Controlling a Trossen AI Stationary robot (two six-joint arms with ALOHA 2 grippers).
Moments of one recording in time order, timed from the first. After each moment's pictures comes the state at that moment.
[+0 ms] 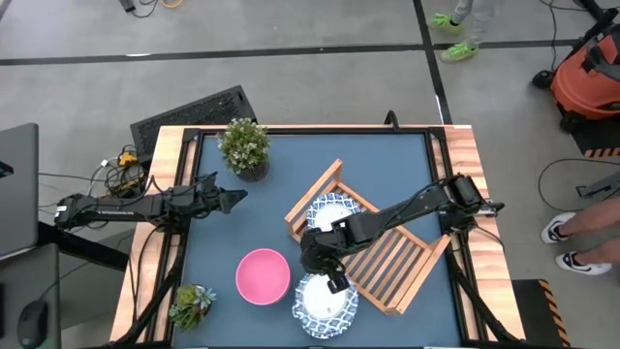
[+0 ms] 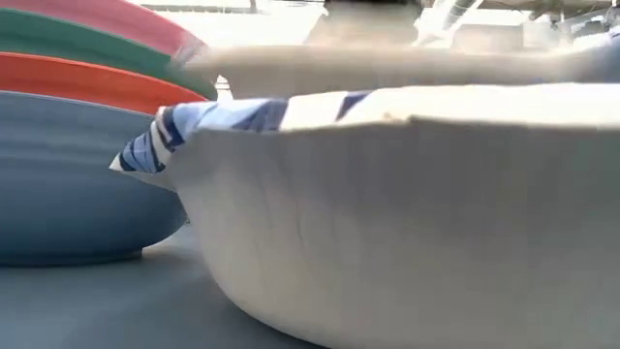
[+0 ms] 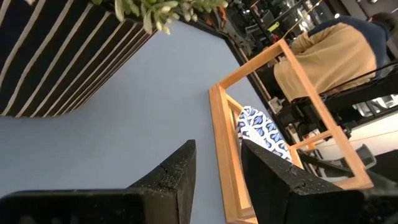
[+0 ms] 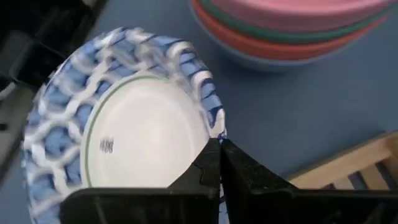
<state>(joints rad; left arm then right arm) 0.07 0.27 0.02 0.04 -0.35 -0.98 0.29 1.96 1.56 -0.61 -0.17 -0.07</state>
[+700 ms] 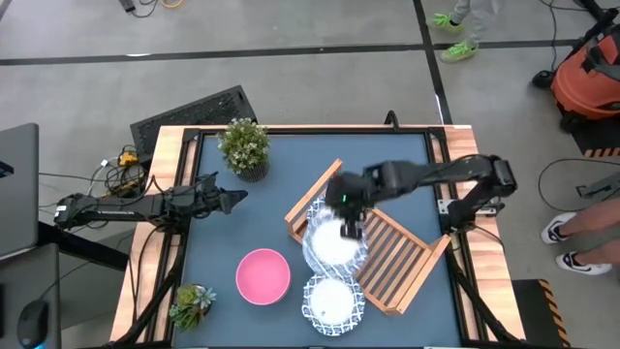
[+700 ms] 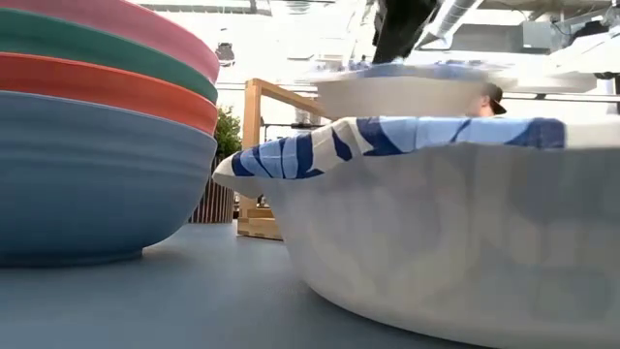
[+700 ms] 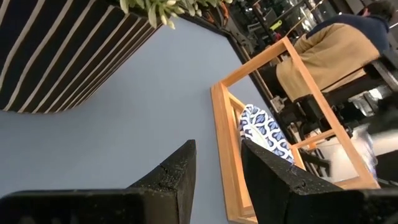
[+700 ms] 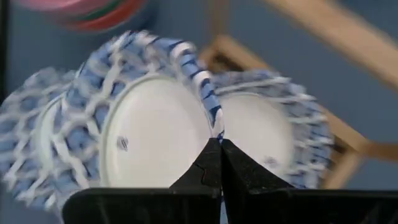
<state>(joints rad) 0.07 0.28 0.02 0.04 -0.35 -0.99 0.06 1.63 1.54 -0.97 0.00 0.15</state>
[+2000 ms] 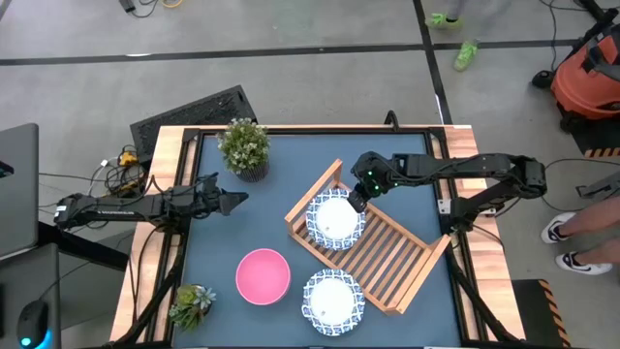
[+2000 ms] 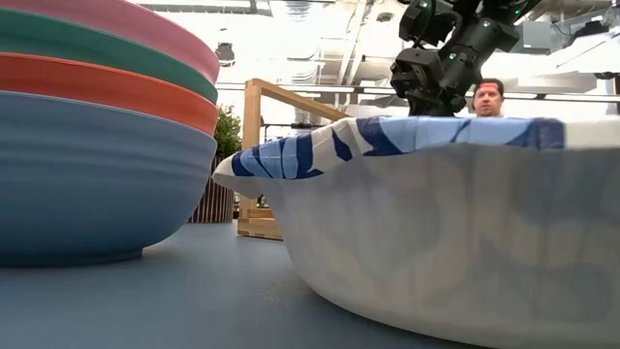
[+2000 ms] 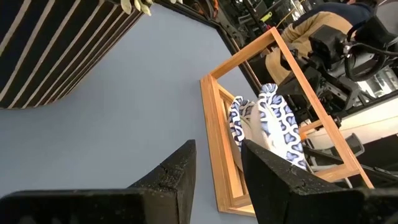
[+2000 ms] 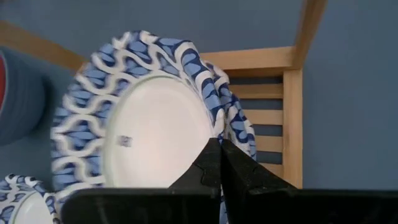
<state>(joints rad) 0.07 0.28 0.02 0.06 -0.29 -0.98 -0.22 1.36 0.91 -0.47 -0.08 0.53</state>
